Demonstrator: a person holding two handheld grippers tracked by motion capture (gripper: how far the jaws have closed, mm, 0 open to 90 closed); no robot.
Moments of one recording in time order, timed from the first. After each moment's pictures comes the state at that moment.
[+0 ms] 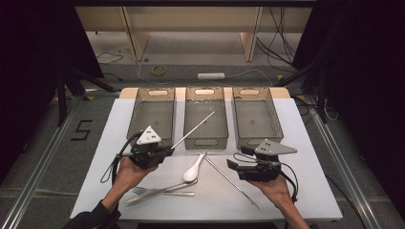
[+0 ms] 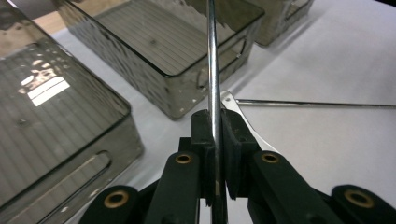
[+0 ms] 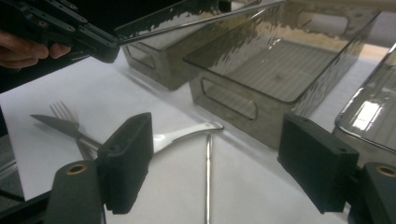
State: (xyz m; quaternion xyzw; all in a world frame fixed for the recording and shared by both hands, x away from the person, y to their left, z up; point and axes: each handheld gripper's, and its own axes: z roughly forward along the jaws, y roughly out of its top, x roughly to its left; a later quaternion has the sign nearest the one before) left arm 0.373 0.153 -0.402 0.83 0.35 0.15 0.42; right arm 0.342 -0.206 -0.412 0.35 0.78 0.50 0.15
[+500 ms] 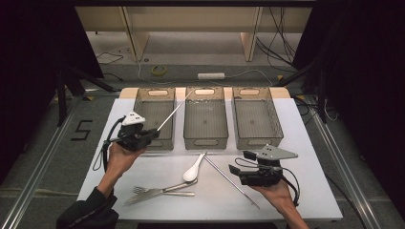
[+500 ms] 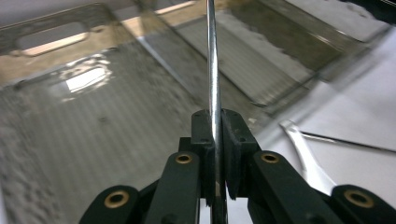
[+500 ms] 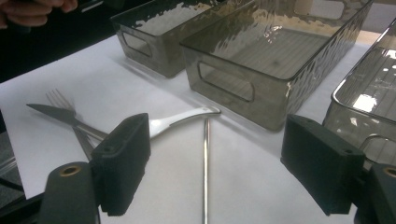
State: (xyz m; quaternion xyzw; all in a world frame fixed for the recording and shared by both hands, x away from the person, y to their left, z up) left arm 0.411 0.189 -0.390 0.78 0.43 0.18 0.42; right arm 0.335 -0.211 -0.423 0.35 0.78 0.49 0.14
